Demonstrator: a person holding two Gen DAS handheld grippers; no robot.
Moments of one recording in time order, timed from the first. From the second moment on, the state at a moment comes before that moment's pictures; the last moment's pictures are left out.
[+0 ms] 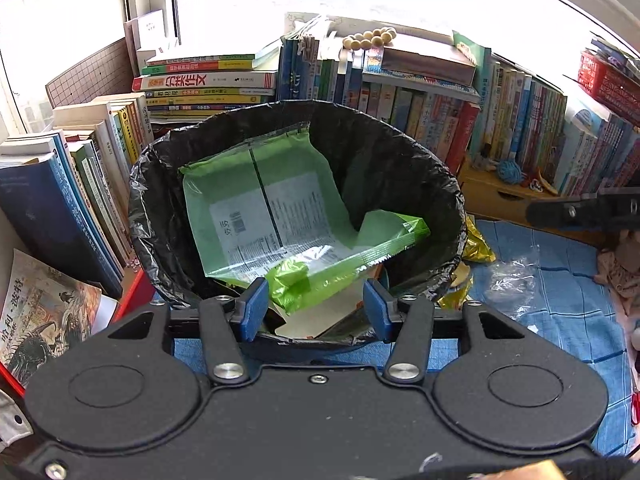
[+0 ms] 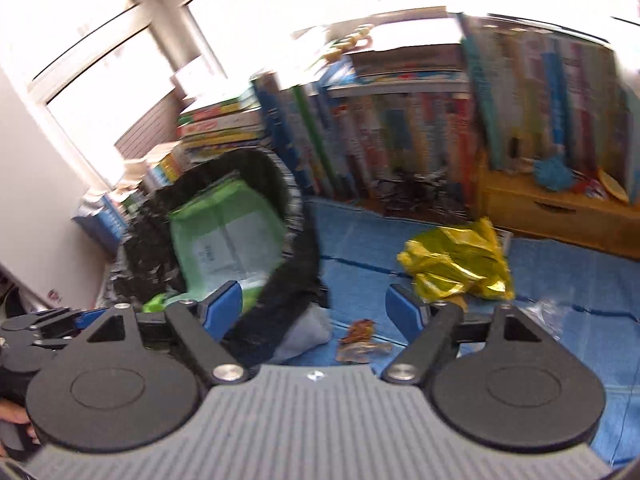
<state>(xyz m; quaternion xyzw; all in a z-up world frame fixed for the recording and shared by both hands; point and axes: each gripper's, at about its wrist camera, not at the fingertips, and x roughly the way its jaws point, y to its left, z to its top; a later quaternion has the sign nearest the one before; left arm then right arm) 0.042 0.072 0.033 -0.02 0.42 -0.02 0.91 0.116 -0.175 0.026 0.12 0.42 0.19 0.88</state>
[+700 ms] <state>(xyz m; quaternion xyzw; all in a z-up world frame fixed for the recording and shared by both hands) 0.033 0.065 0.030 -0.02 0.42 -0.01 0.91 0.084 -0.200 -0.142 0.06 0.50 0.07 0.86</state>
